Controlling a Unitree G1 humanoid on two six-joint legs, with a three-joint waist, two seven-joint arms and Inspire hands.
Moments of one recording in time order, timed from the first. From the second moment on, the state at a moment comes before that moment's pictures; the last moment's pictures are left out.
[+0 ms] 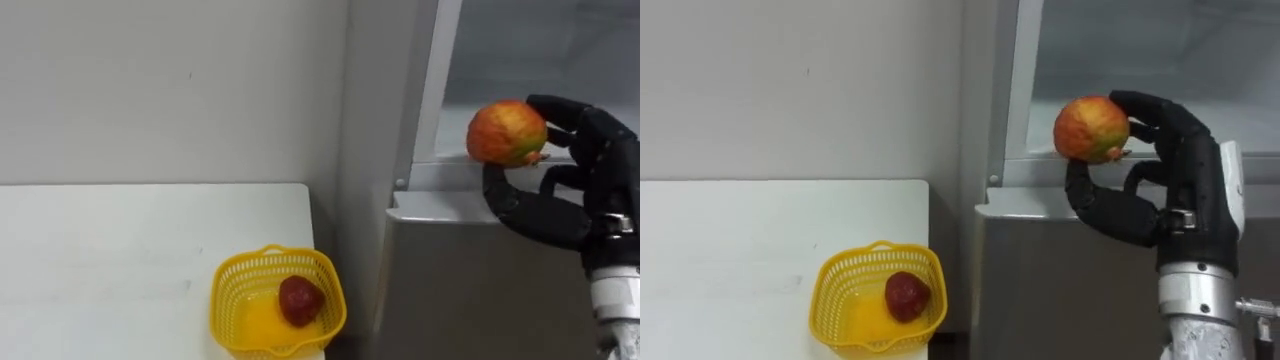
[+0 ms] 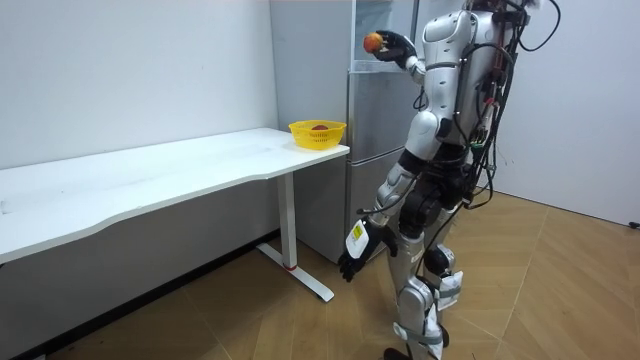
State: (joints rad) left arm 0.18 0.25 -0.08 1.02 0.45 0.08 0.05; right arm -0.20 -0.40 -0.02 -0.28 0.00 -0.07 -0.40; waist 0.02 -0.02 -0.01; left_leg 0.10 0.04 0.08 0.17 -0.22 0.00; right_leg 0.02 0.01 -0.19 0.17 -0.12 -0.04
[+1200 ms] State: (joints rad) left arm 0.08 0.28 -0.14 1.14 0.45 0.04 0.03; right arm -0.26 -0.39 0.31 -0.23 -0.46 -0.13 -0.19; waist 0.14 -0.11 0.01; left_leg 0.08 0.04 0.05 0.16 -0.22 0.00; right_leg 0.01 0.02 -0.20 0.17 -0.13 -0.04
